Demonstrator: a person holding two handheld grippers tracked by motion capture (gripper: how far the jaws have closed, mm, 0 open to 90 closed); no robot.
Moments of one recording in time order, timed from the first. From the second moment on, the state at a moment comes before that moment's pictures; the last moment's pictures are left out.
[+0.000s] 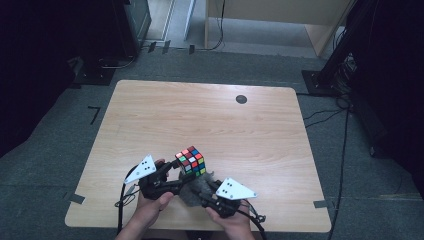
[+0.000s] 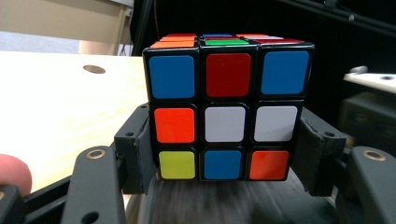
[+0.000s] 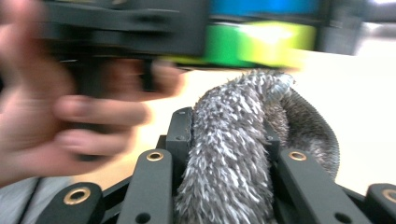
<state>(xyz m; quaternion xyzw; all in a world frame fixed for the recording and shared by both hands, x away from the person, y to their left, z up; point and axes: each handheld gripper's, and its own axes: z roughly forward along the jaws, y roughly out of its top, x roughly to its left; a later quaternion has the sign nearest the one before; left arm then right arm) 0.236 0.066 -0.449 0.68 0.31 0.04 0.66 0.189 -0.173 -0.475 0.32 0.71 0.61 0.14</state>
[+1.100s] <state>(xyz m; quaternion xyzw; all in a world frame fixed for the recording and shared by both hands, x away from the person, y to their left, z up) 0.237 0.055 -0.439 0.65 0.36 -0.03 0.66 0.186 -0.155 -0.462 0.32 0.68 0.60 0.28</state>
